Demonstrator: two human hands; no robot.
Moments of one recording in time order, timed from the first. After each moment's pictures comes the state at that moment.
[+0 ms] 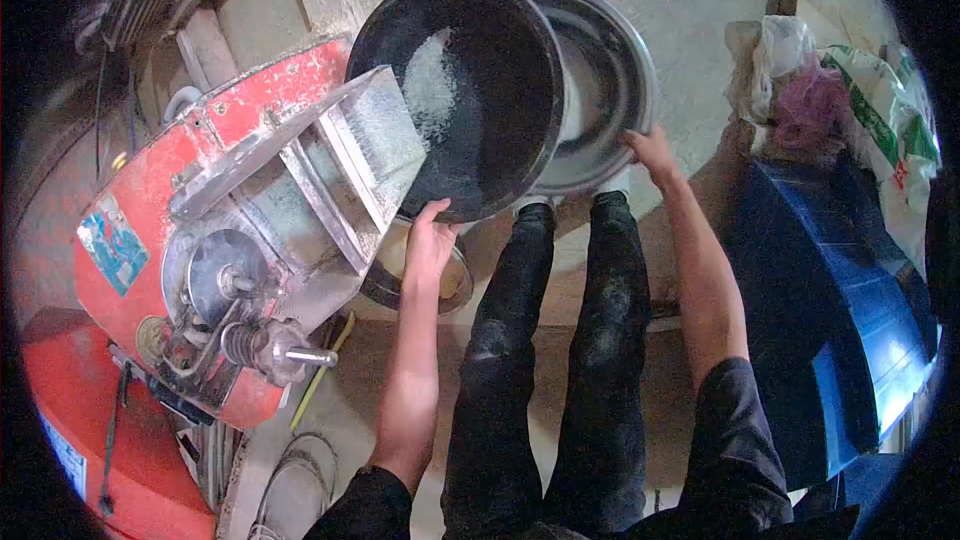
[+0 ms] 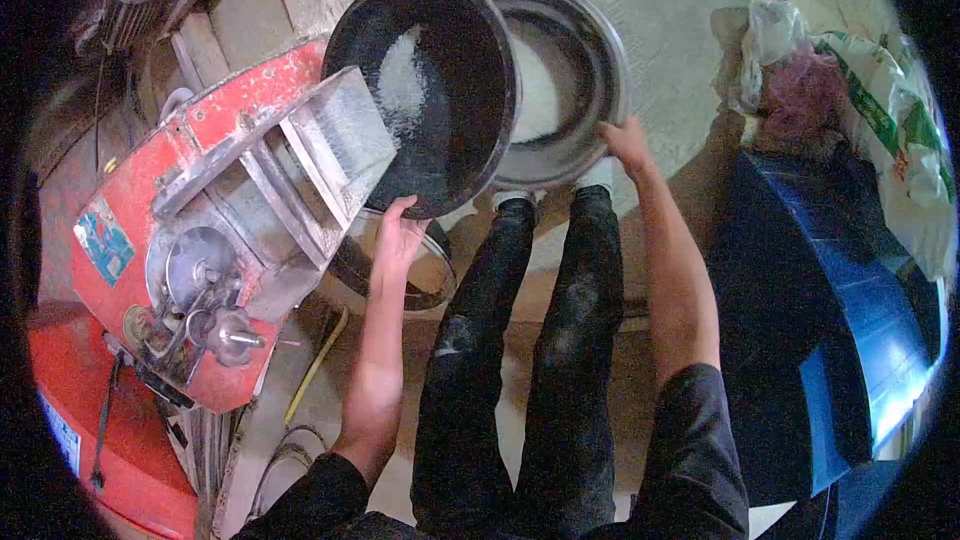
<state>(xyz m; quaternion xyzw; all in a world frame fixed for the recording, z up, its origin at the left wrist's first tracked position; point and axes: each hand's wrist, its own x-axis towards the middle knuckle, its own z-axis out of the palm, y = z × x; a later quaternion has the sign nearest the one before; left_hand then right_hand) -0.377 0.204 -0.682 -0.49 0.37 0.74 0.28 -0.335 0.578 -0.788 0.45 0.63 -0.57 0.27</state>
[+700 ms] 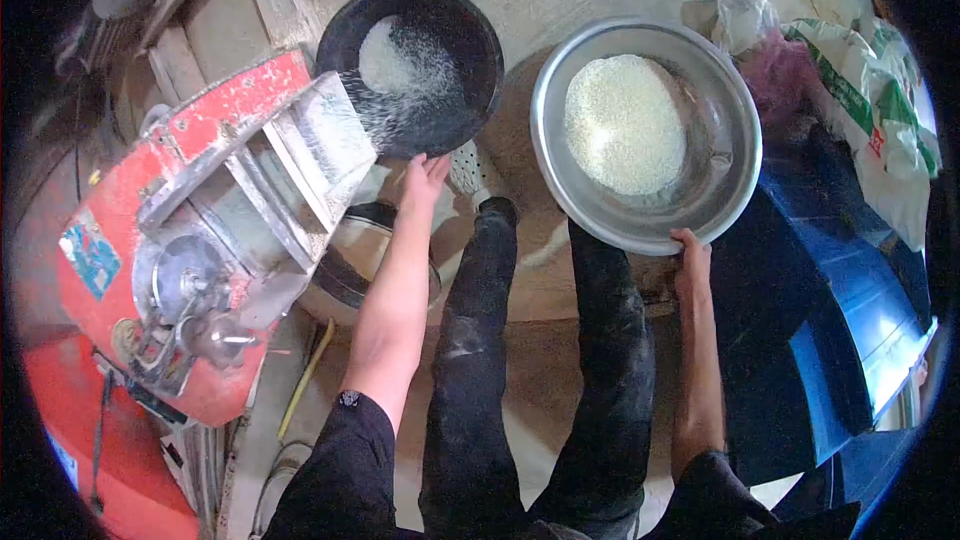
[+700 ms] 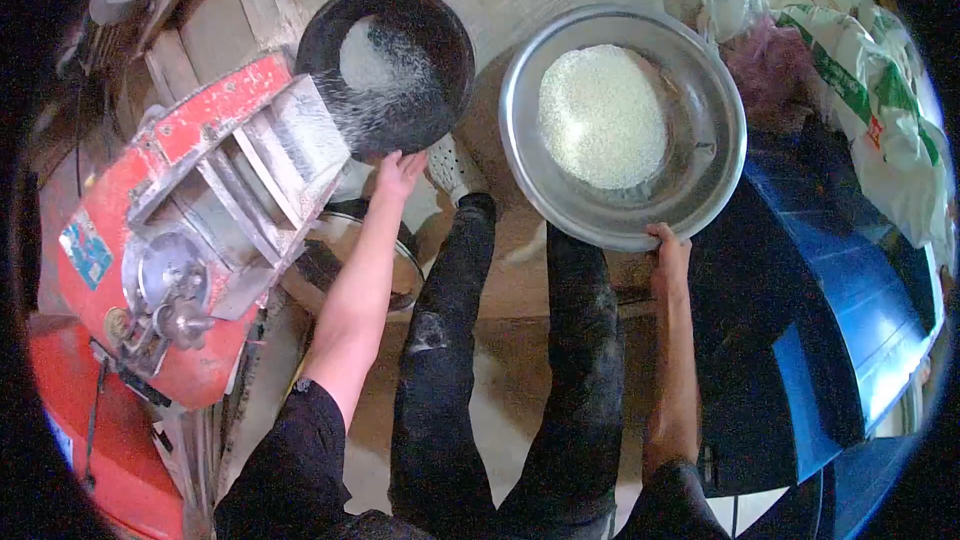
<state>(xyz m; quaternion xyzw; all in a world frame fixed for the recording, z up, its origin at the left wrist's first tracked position) -0.372 0.234 -0.843 -0.65 0.35 0.63 0.24 -0.175 0.638 -0.632 0.69 0.50 -0.50 0.12</state>
